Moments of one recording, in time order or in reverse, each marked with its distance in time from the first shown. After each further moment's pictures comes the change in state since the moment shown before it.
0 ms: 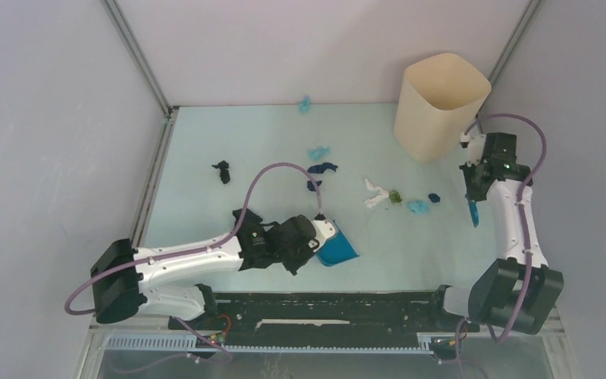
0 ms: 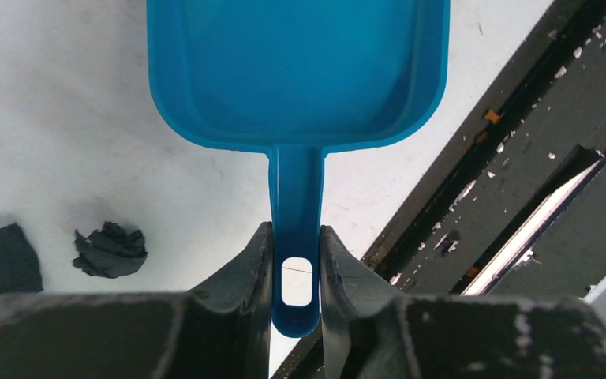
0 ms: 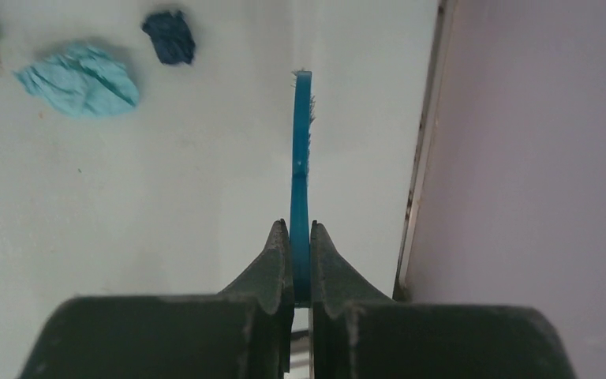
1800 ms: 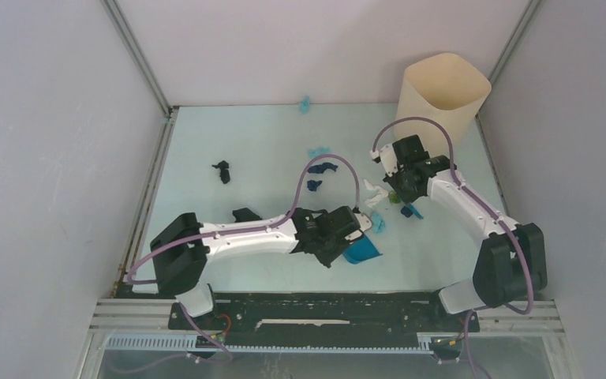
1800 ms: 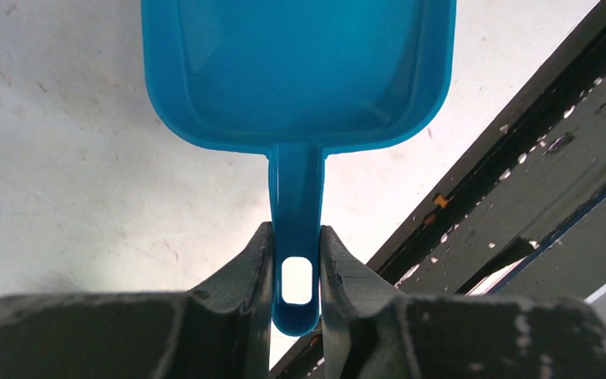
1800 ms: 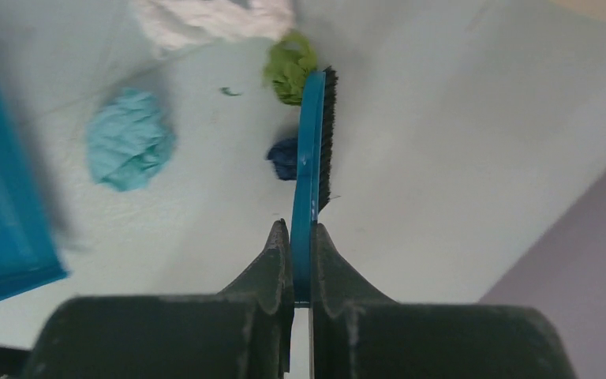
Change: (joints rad) left arm -0.046 0.413 0.344 -0.100 0.026 -0.081; right arm 0.605 0.196 -0.014 0.100 0.069 0.014
